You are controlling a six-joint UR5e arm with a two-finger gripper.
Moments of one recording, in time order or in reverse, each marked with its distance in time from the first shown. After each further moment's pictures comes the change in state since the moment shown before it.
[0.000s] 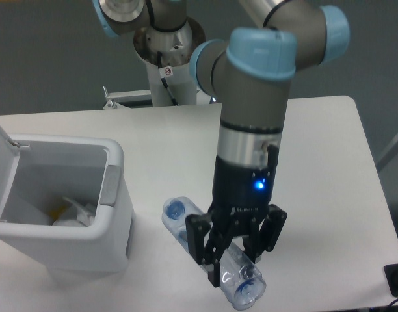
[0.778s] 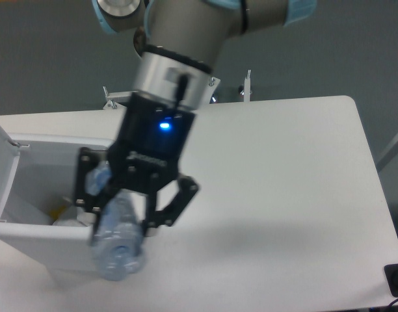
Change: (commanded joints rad) arm -0.187 0.078 -0.103 0.005 -0.112 0.139
